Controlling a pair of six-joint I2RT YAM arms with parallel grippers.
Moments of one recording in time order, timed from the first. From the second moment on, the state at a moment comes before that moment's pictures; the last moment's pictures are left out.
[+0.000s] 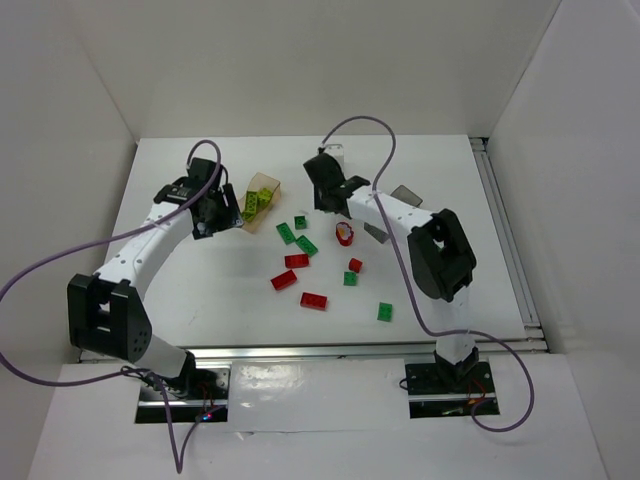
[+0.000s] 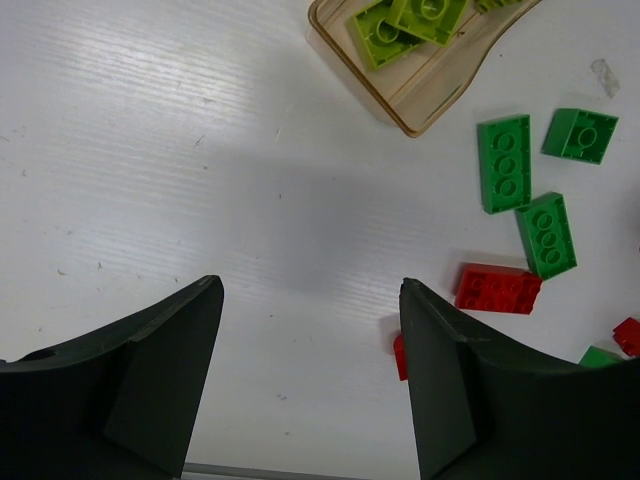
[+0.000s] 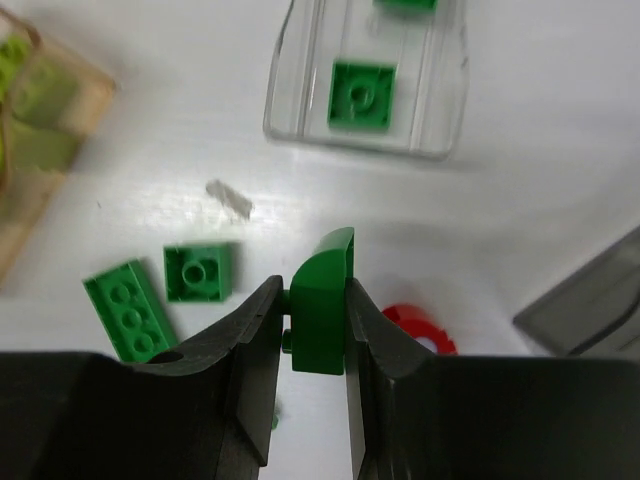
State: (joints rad) left arm -0.20 1.48 1.24 -0.78 -0.15 -0.53; right arm 0.65 2.04 1.60 -0.38 0.39 0.45
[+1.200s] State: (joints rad) left arm -0.22 1.53 1.30 -0.78 -0.17 -0.52; right arm 0.72 1.89 1.42 -0.29 0.23 0.38
